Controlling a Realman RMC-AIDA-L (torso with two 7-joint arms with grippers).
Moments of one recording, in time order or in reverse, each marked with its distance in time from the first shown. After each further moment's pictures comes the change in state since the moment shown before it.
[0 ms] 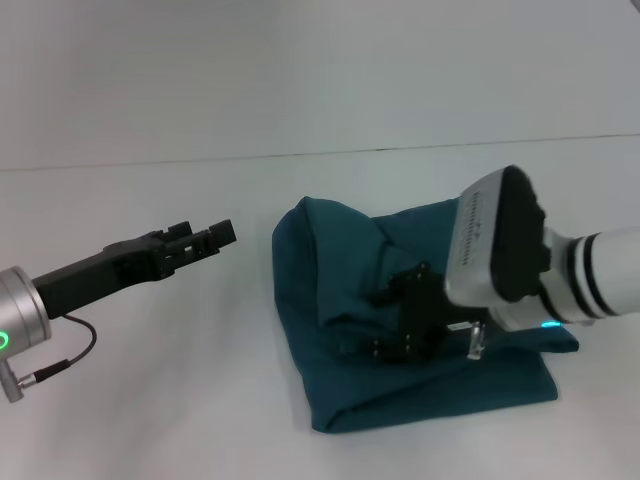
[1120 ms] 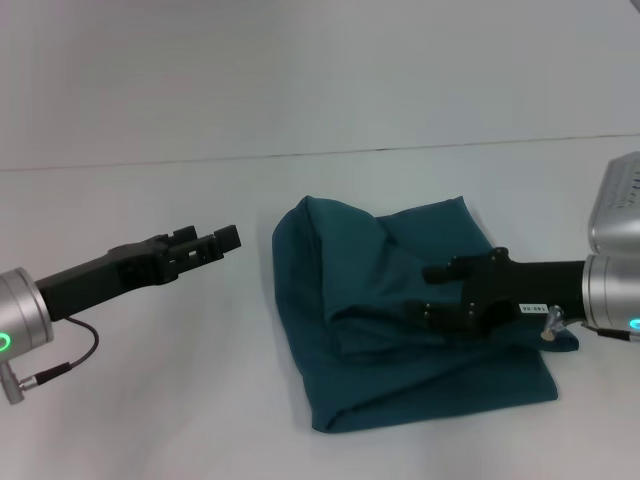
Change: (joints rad) left arm -0.002 0.005 0.014 0.004 0.010 0.011 -0.015; right arm -0.044 -0.003 0.445 0.137 0.139 -0.234 -0.123
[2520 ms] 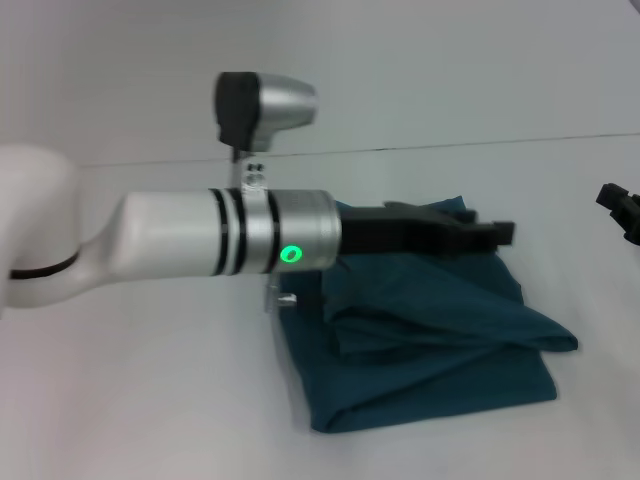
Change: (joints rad) left arm -0.443 -0.009 0.594 -0.233 -0.292 -0.310 -0.035; right arm -0.041 -0.027 0.713 0.278 0.143 0.029 -0.129
